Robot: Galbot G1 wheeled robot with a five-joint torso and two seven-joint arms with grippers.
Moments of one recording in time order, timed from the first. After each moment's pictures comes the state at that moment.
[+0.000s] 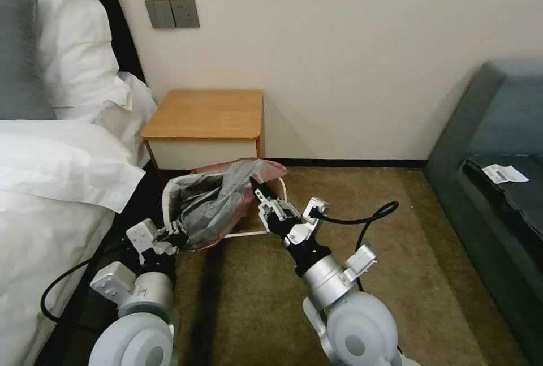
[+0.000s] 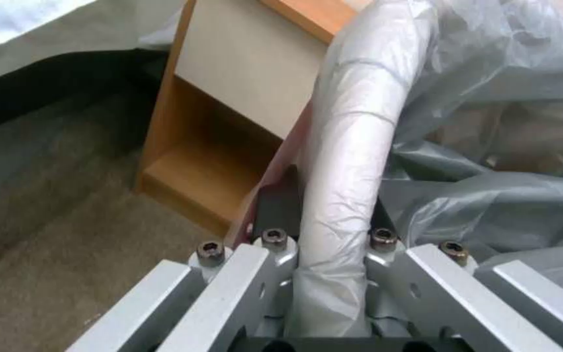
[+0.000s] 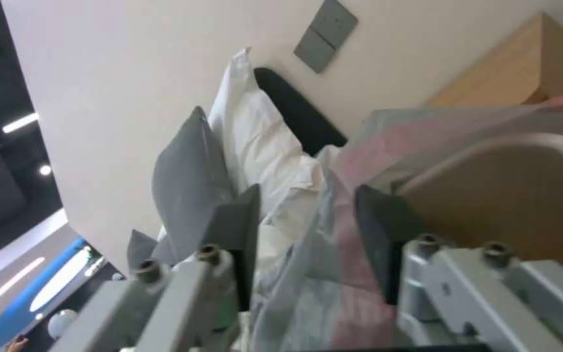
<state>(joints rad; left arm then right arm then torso) 1.63 -1.50 -0.52 -2.40 -0.62 0.33 -0.42 -1.32 1.38 0.00 2.20 0.85 -0.09 0.05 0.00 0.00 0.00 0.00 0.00</state>
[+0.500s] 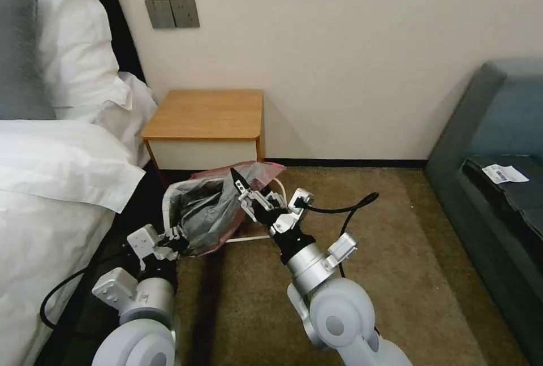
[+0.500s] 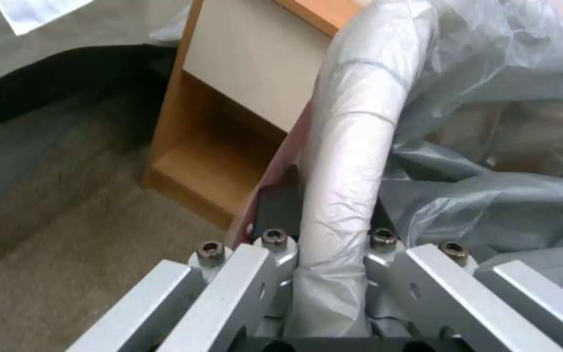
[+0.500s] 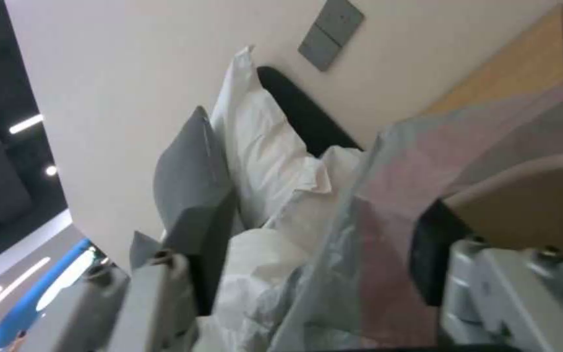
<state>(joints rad) 1.66 -1.51 -0.51 -2.41 -0.60 0.32 -0.42 -1.26 1.40 -0.03 2.14 0.85 -0.08 0.05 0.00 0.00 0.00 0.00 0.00</state>
